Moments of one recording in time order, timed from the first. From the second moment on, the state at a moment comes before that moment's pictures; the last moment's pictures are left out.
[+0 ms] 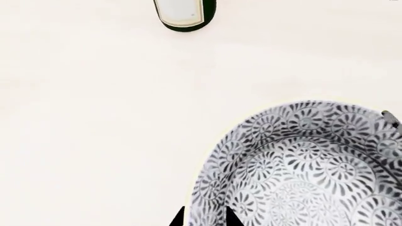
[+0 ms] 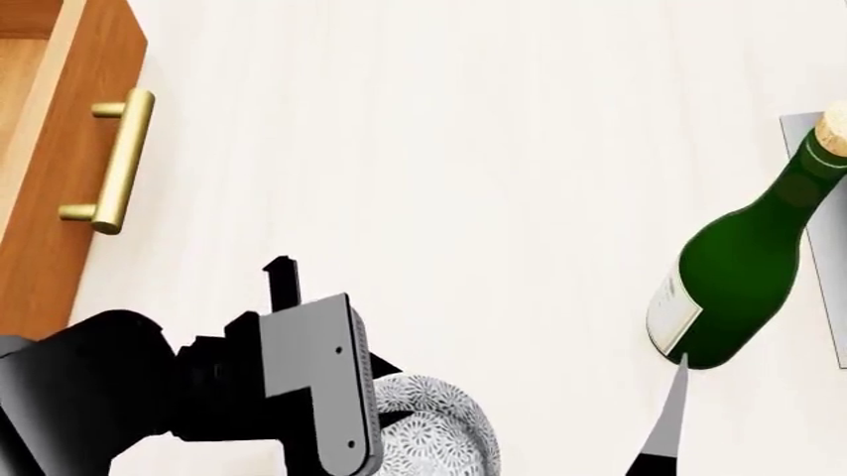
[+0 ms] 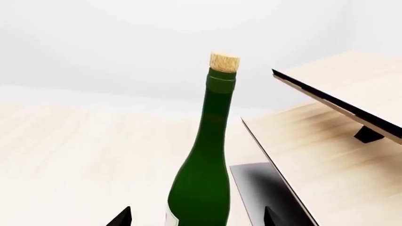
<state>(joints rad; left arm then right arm) -1.13 -0.42 1.06 0.06 -0.40 -0.74 0.56 -0.15 0.42 0.08 -0.75 0.28 0.26 0.32</state>
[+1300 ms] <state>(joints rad) -1.52 -0.38 0.46 -0.12 -0.52 -0.86 0.34 -0.11 0.46 0.06 -0.85 0.29 0.36 0.36</state>
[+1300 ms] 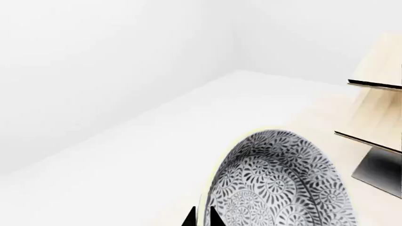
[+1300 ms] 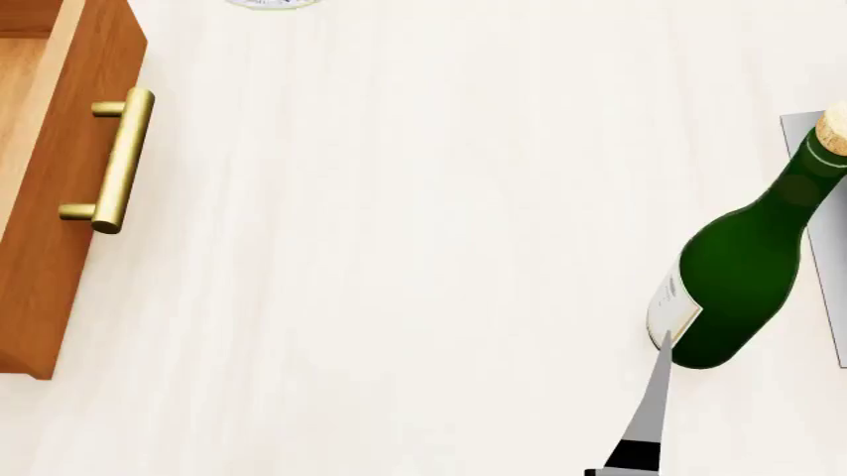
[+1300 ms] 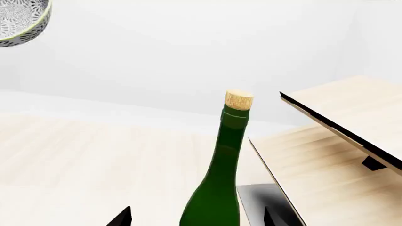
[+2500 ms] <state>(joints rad) -2.08 -0.40 -0.10 -1.29 -0.37 -0.38 -0.22 -0.09 0.48 0.04 -0.87 0.29 0.39 0.38</state>
